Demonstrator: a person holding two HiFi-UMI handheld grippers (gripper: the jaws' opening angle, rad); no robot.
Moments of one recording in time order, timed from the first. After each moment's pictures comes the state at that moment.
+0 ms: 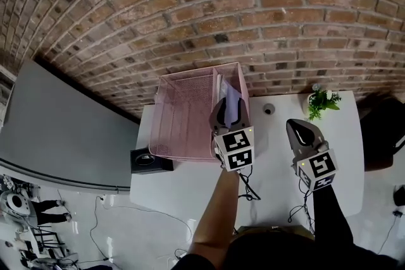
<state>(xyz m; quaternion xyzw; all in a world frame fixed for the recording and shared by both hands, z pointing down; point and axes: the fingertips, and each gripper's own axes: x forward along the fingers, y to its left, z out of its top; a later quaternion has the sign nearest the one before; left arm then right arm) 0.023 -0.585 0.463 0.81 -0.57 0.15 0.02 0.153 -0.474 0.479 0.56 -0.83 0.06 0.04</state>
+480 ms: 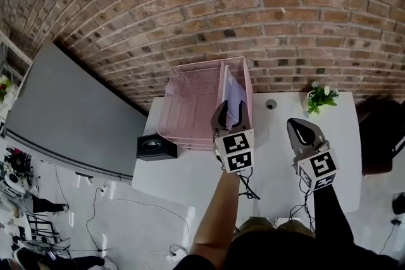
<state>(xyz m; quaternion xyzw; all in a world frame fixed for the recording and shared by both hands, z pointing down) 0.006 -0.516 0.438 0.80 -0.59 0.13 0.02 0.143 -0.418 0.449 0.54 -0.84 0.03 0.03</state>
